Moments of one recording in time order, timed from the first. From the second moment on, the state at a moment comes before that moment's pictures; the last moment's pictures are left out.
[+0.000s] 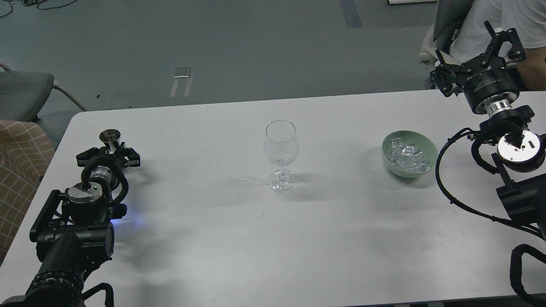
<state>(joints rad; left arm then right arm) -0.49 0.11 -1.68 -0.67 -0.05 0.07 -0.02 0.60 -0.25 1.44 0.78 -0.20 0.37 0.06</state>
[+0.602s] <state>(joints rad) -0.48 0.05 -1.66 -0.92 -0.05 0.04 -0.03 0.59 -0.26 1.44 0.78 -0.20 0.37 0.06</state>
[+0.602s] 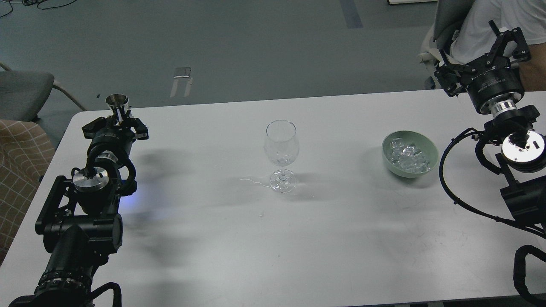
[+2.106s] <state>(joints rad) -0.28 -0.04 -1.39 -1.46 -0.04 0.10 0.01 0.58 -0.28 1.44 0.78 -0.20 0.37 0.06</state>
